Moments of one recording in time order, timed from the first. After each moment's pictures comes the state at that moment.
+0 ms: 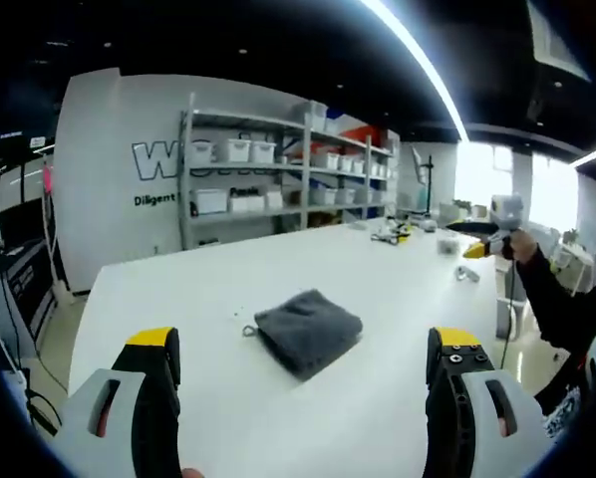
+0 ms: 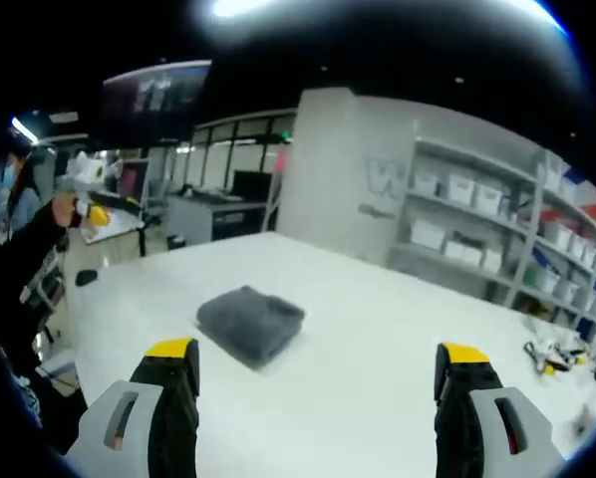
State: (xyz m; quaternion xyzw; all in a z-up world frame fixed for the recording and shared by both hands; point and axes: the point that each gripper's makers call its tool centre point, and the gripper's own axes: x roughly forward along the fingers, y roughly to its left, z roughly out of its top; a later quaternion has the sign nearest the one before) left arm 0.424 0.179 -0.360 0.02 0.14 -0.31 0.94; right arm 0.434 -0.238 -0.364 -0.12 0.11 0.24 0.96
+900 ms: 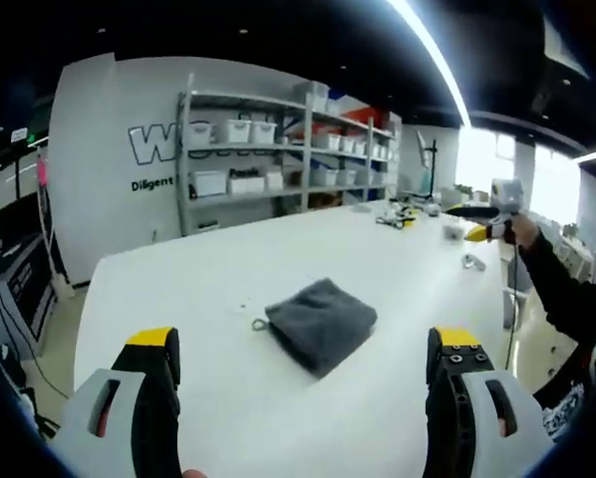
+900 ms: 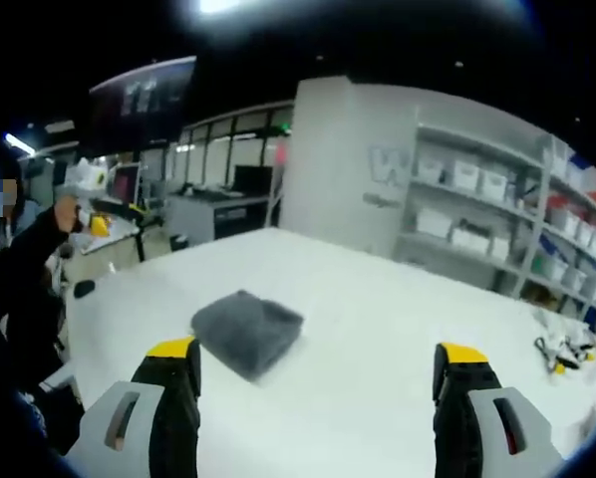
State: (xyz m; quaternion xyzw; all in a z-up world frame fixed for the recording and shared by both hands) left arm 0.460 0.184 -0.365 0.04 0.18 -0.32 0.93; right arm 0.474 -0.231 -0.360 -0.10 0.14 0.25 0.95
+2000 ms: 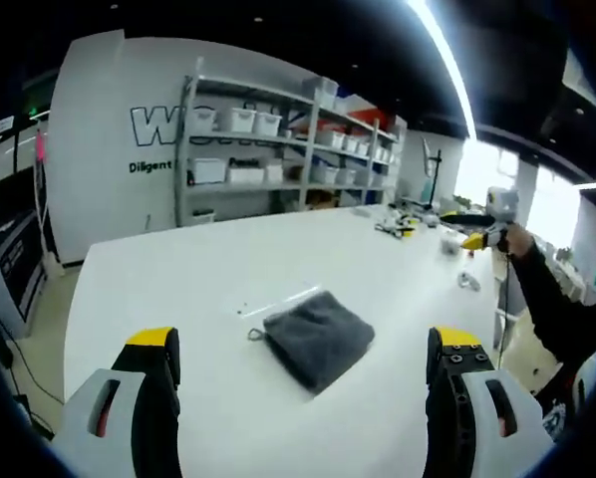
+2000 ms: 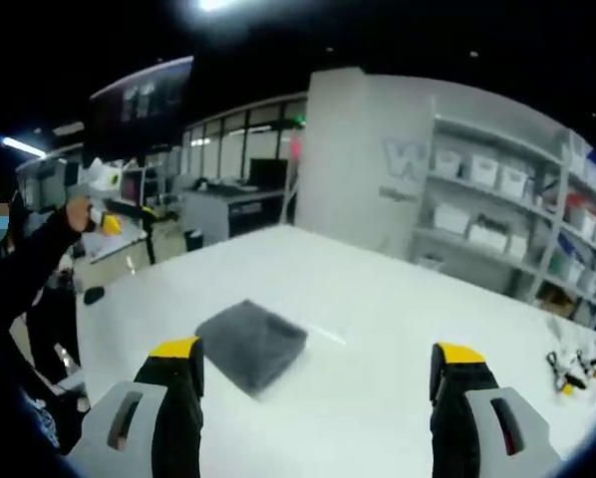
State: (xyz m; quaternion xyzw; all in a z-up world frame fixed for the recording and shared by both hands) left arm 0.500 0.180 -0.343 -0.01 0.21 -0.32 0.92; right arm 0.518 -0.221 -0.331 -0.10 0.17 0.29 0.94
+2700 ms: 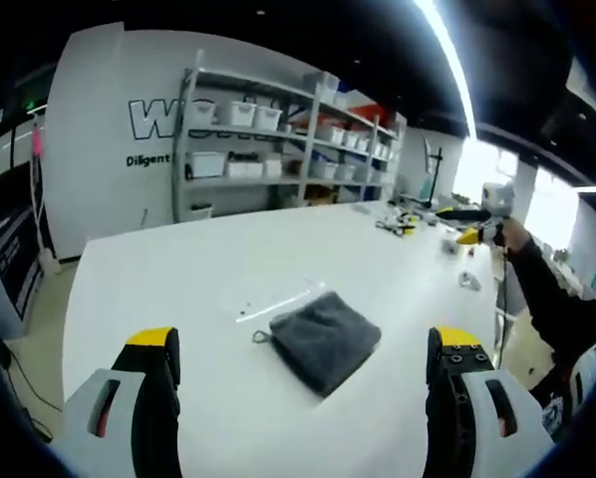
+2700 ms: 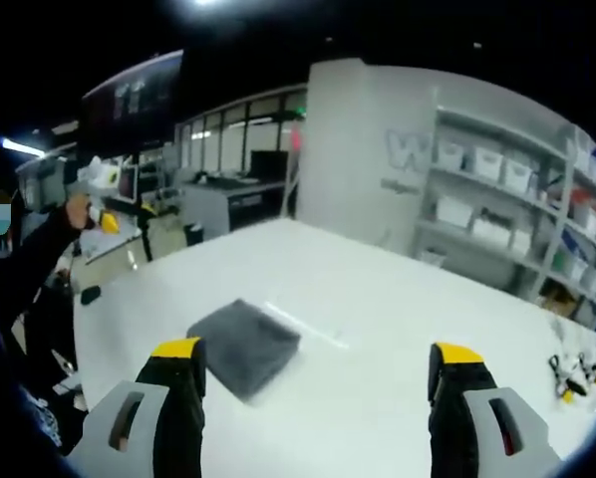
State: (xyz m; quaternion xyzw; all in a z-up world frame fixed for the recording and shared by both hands) left arm 0.525 0.184 -0.349 0.00 0.22 -0.33 0.92; right arm 0.548 -0.217 -0.331 -0.10 0.19 0.29 0.93
